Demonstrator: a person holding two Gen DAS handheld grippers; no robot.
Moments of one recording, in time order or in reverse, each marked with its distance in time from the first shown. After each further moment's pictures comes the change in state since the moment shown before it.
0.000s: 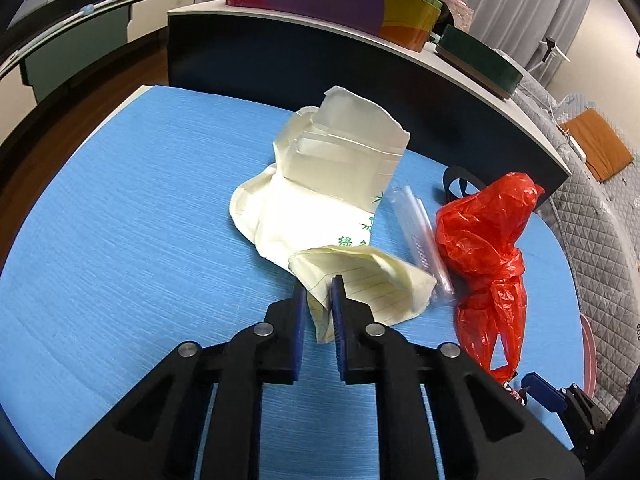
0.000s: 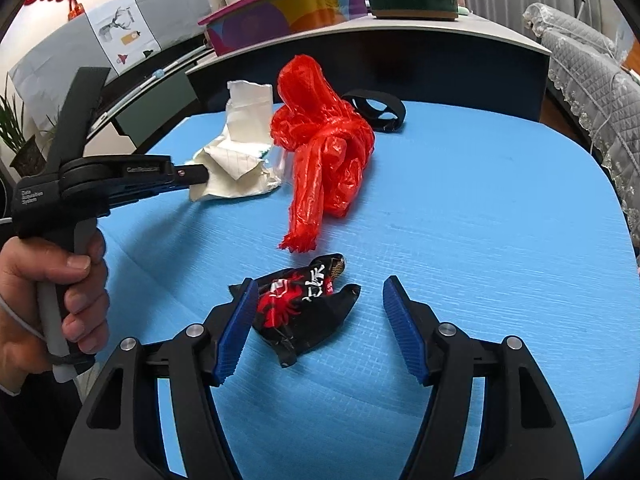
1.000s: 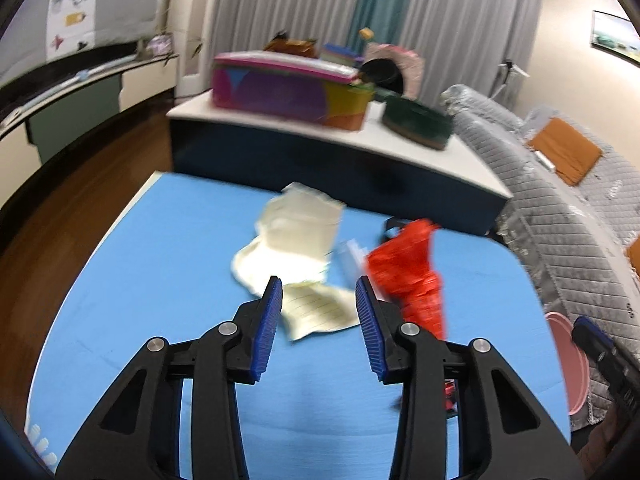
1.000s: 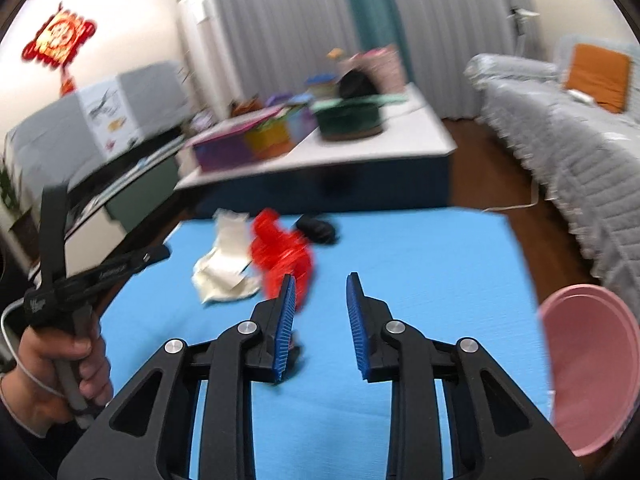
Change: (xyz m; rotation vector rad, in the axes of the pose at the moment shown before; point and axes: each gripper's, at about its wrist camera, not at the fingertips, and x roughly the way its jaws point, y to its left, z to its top) left arm -0.085 -0.018 -0.008 0.087 -0.203 -0.023; right arm -0.114 -0.020 0.015 0.082 -0.290 -0.059
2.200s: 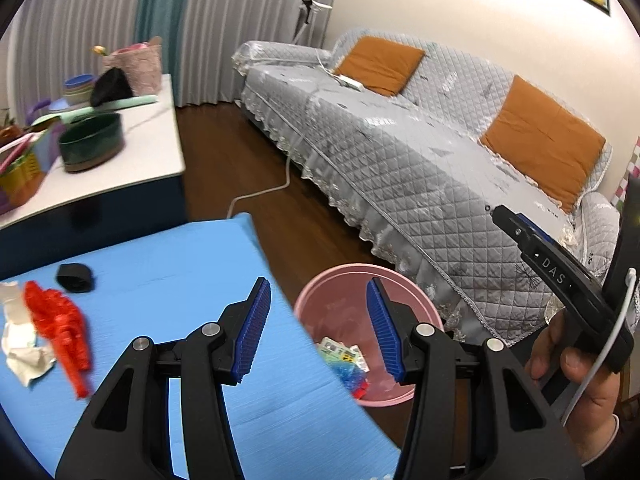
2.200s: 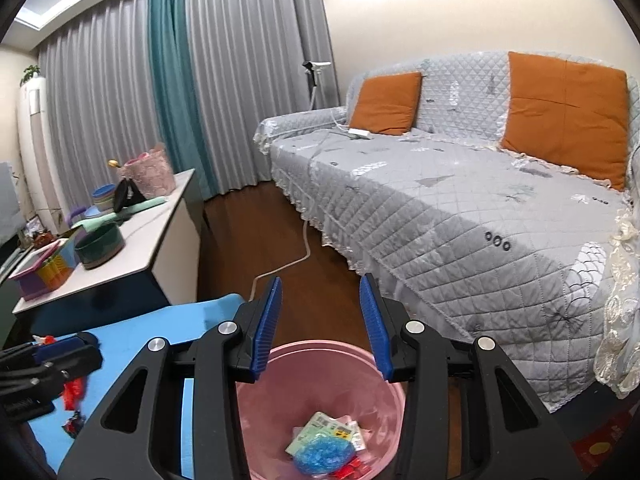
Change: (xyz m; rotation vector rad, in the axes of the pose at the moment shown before) left arm -0.037 -0.324 -0.032 0.427 0.098 -0.486; right arm -0.192 -0.227 0.013 0.283 -0.302 -0.648
